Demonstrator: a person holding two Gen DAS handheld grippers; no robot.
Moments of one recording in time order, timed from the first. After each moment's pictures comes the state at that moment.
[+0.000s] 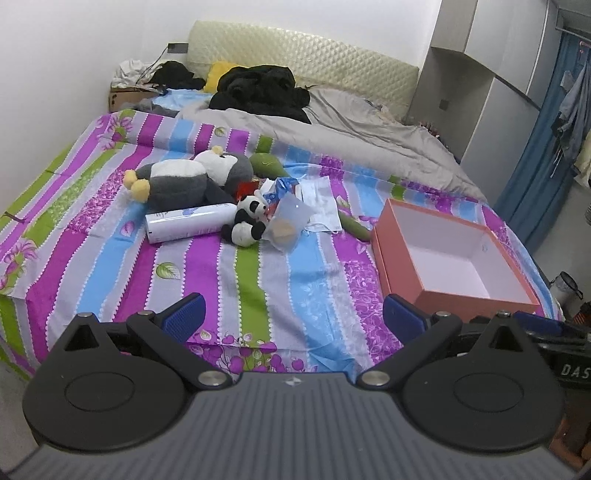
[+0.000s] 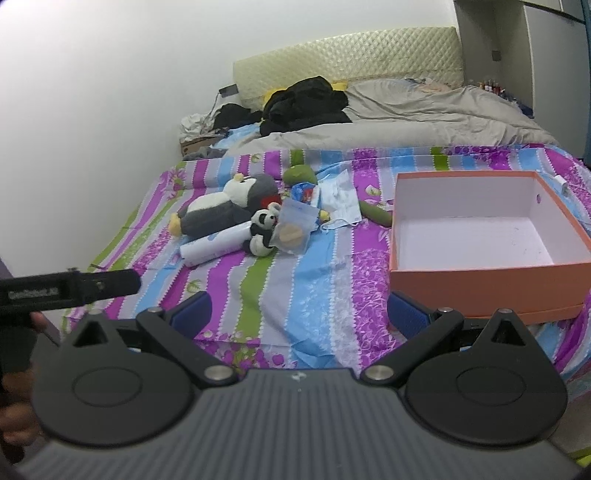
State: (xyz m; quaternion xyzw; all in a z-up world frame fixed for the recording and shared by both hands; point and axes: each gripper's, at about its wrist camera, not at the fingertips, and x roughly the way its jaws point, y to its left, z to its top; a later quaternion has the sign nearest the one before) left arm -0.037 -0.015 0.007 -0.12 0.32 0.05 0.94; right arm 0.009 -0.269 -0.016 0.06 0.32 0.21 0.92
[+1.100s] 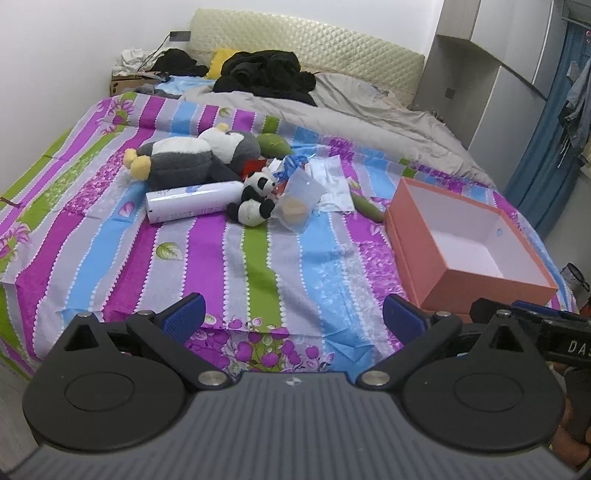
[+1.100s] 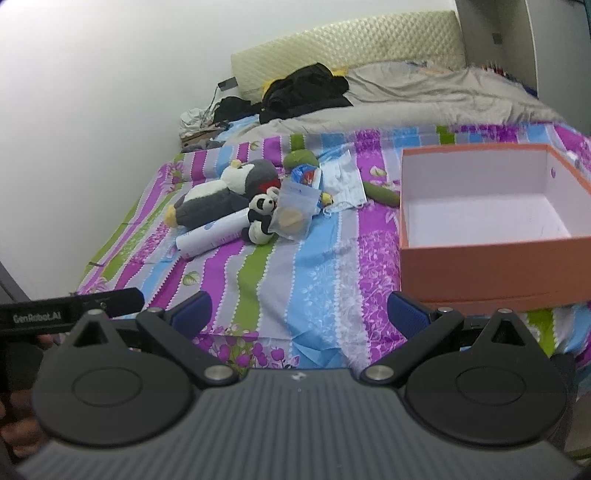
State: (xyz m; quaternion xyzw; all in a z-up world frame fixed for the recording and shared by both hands) left arm -0.018 -0.004 -0.046 -0.11 0.34 0.06 0.93; right arm 0.029 -0.264 -0.059 0.08 0.33 0.23 0.91
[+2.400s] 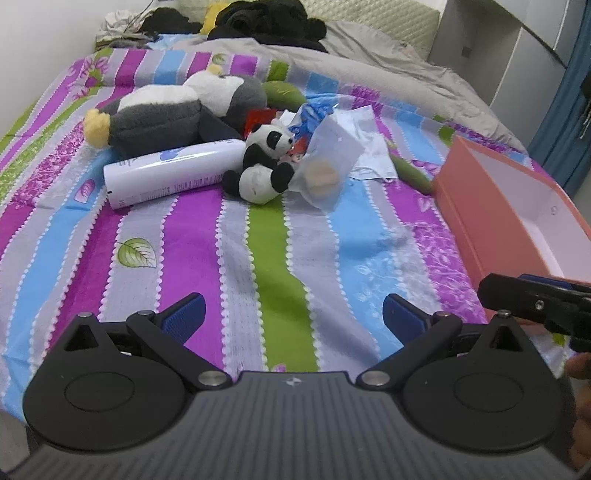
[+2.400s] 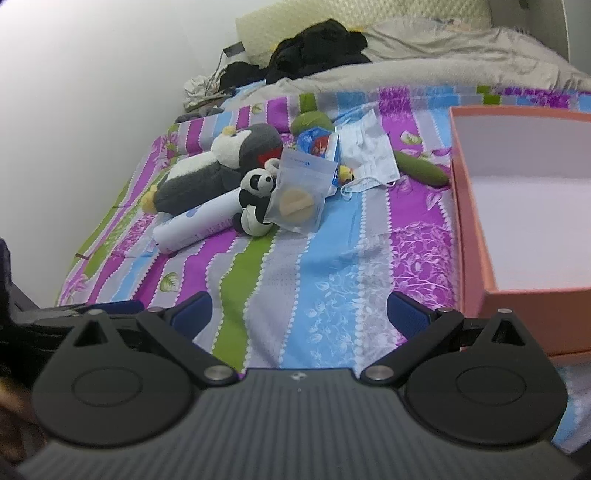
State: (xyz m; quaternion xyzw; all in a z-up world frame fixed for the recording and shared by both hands) left arm 0.137 0.043 -0.151 -0.11 0.40 0.05 0.91; right arm 0.153 -0.207 -0.126 0.08 0.38 0.26 0.88
